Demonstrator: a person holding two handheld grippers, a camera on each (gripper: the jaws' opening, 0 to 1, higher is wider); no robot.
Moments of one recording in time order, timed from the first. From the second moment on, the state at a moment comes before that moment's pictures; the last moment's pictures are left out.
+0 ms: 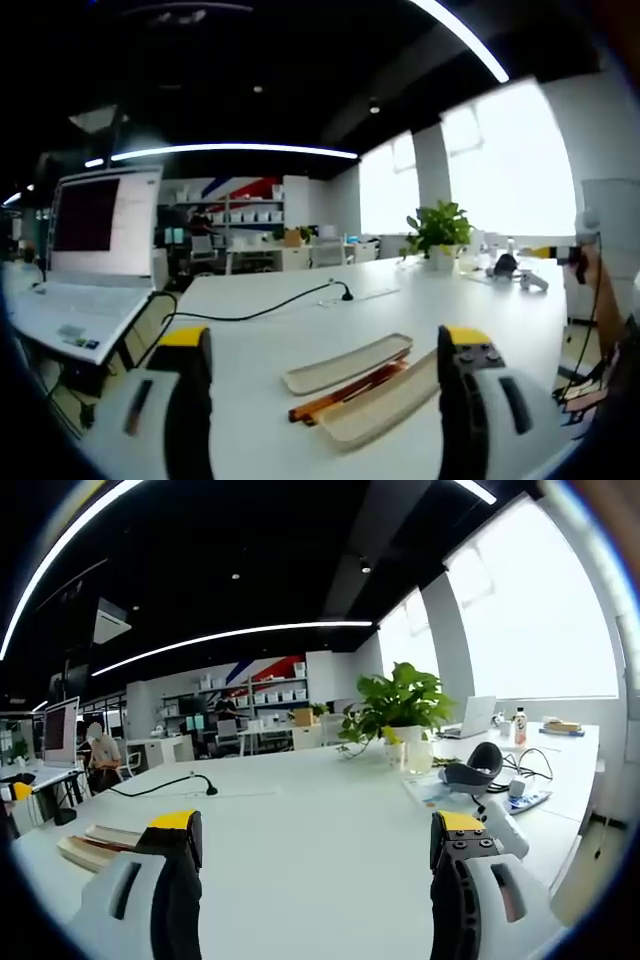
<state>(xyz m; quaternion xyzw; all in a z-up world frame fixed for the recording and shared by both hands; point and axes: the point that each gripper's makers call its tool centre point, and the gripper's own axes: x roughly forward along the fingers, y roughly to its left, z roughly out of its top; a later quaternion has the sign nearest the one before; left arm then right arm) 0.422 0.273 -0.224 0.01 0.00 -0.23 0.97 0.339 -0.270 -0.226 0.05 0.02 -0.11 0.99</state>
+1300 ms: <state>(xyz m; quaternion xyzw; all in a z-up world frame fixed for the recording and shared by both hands) 0.423 0.280 -0.212 0.00 0.00 -0.25 0.97 0.369 -0.216 -0.212 0.01 0.01 -0.03 1.00</state>
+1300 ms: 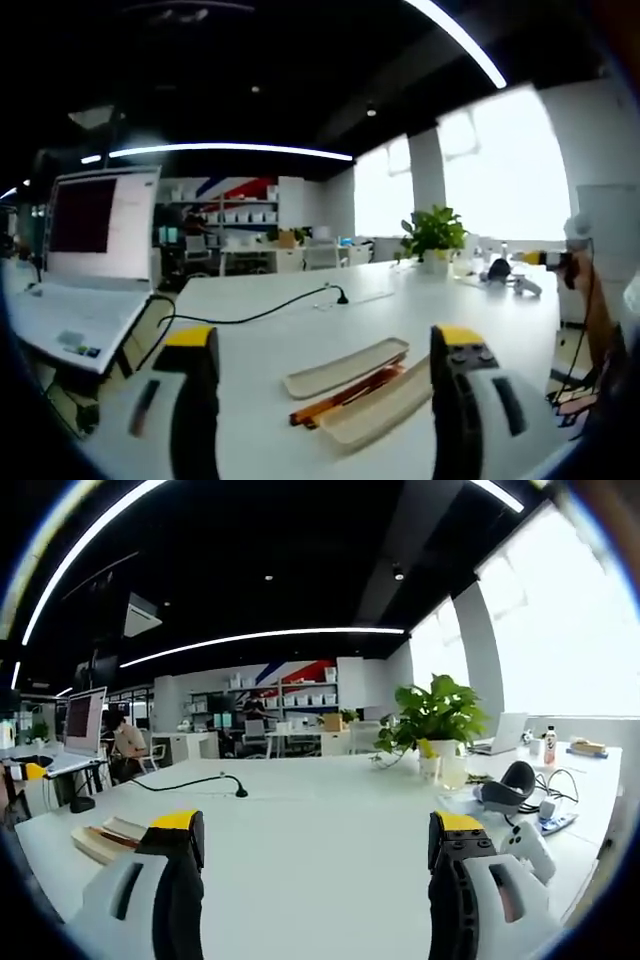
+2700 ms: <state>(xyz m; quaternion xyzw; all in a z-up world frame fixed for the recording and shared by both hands) 0.496 0.263 -0.302 0.28 0.22 -0.38 0.85 0.462 -0.021 -0.215 -0.14 0.08 0.34 0.92</state>
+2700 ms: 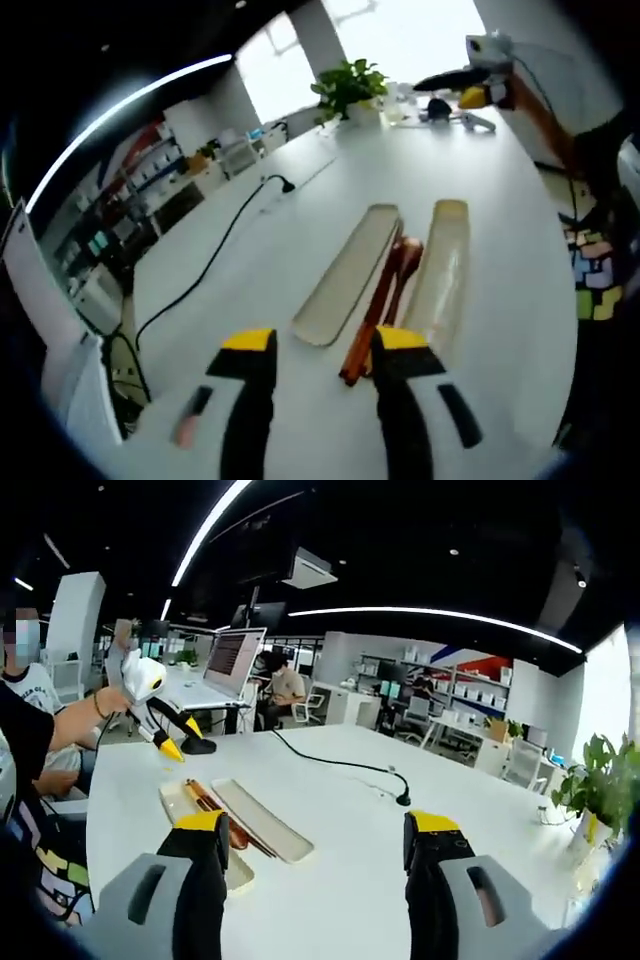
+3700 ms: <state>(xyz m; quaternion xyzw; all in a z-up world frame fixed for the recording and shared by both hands) 0.512 0.269 -0.364 0.38 0.35 -0.41 0.75 0.495 0.058 -0.258 -0.32 0.13 0.48 0.81</state>
